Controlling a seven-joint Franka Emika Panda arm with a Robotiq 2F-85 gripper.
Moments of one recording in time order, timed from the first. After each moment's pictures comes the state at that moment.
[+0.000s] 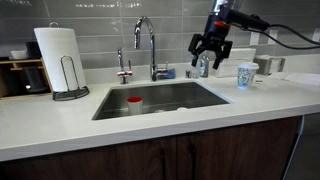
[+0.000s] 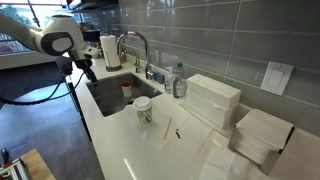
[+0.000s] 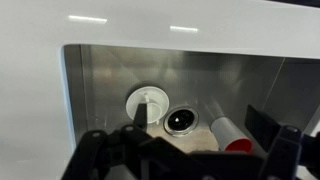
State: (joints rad) arm 0.12 -0.25 0.21 -2.46 0.21 2.45 0.37
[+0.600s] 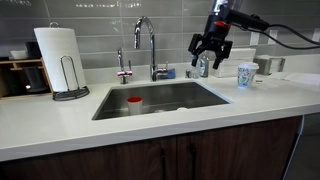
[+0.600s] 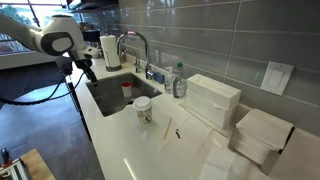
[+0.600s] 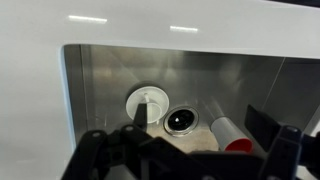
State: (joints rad) arm 0.12 -0.25 0.21 -2.46 0.21 2.45 0.37
